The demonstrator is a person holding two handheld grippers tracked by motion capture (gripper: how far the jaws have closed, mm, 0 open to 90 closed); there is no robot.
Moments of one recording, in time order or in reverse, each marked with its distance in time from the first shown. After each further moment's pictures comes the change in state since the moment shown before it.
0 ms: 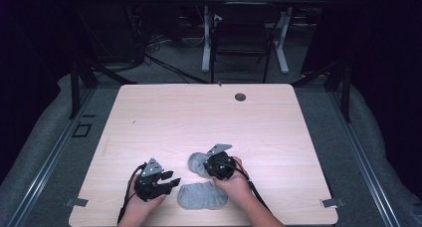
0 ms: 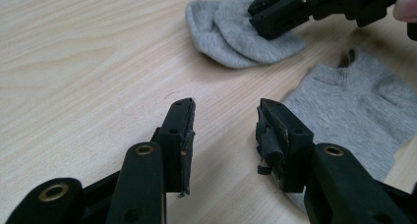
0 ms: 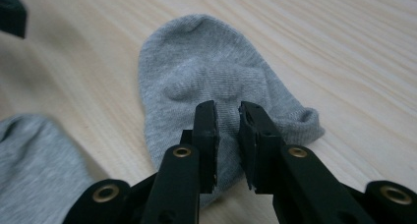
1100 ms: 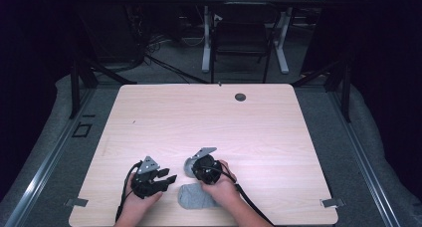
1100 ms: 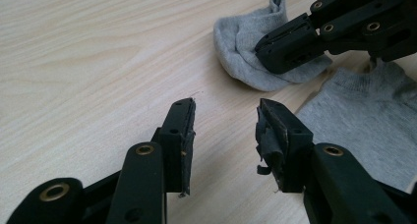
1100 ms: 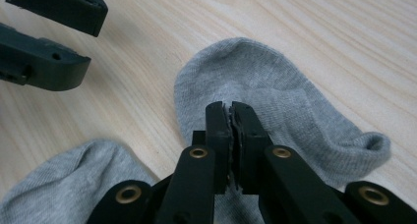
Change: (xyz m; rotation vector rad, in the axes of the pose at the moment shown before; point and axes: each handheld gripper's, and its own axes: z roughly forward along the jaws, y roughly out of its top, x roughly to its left) left arm 0.011 -0.001 -0.002 -0.009 0.027 -0.031; right arm 0.035 0.016 0.011 0.040 0.046 -0.009
